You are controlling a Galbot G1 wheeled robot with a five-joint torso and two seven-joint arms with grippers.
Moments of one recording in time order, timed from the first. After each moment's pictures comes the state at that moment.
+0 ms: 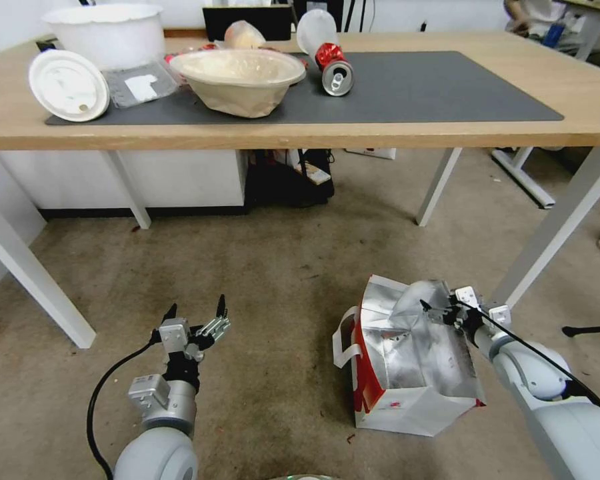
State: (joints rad) left arm 1.64 -1.31 -0.39 -2.13 -0.36 -0.02 -0.31; right arm -1.22 0.99 0.51 1.63 0.32 -0.43 -0.15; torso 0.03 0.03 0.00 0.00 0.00
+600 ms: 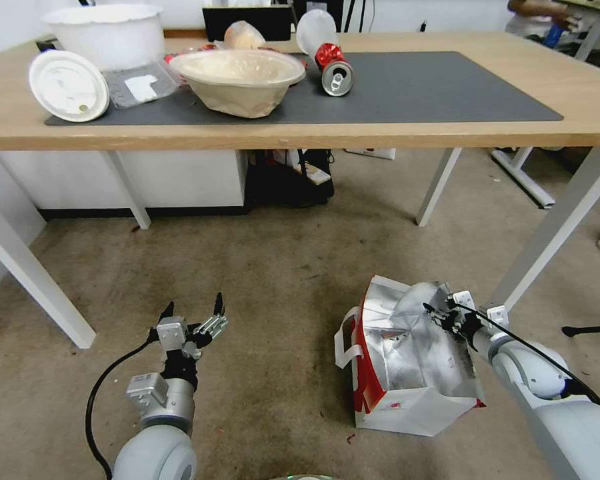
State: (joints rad) left arm 1.64 -1.30 -0.40 -2.13 -0.36 -0.03 -0.33; right arm -1.23 0.97 0.49 1.62 0.37 -0.45 -0.15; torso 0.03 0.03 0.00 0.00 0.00
